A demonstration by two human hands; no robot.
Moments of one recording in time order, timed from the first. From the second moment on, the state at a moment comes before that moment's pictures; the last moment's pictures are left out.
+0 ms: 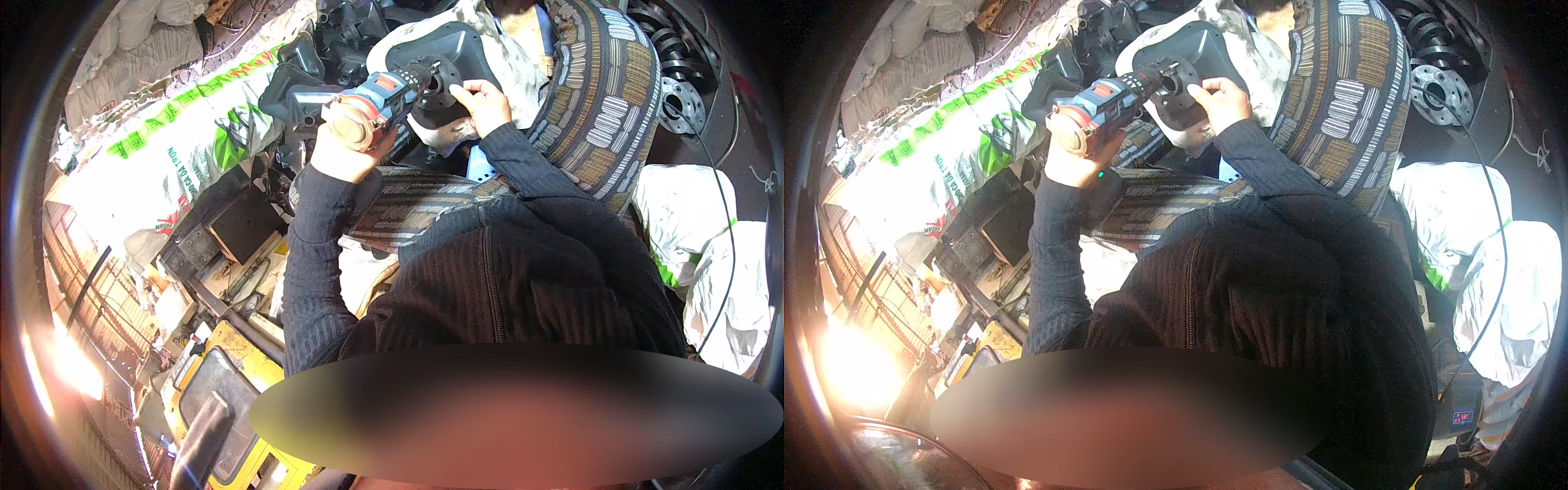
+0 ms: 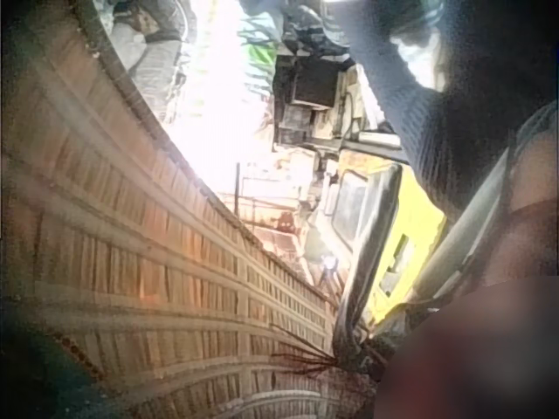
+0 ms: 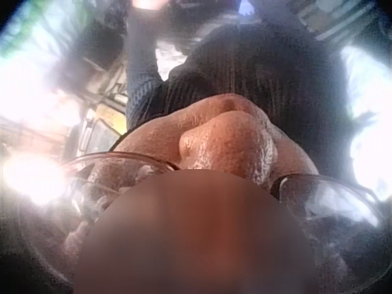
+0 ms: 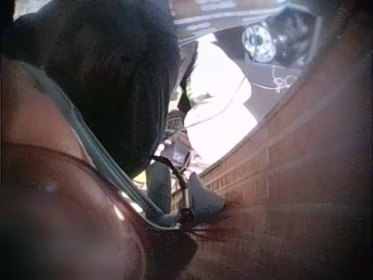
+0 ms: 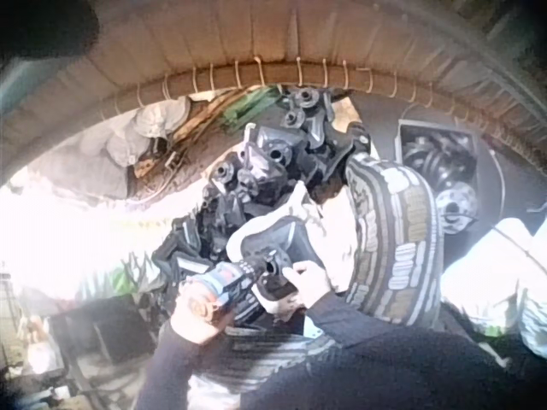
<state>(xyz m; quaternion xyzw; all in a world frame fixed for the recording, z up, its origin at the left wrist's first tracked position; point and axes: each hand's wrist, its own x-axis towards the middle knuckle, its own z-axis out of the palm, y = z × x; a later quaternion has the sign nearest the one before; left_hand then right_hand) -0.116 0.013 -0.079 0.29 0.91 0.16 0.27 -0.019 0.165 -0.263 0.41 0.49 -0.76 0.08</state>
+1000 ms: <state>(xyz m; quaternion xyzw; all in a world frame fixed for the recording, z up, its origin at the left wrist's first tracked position) -0.140 0.037 -0.095 0.34 0.90 0.08 0.26 -0.024 0.167 -0.267 0.29 0.67 -0.68 0.05</state>
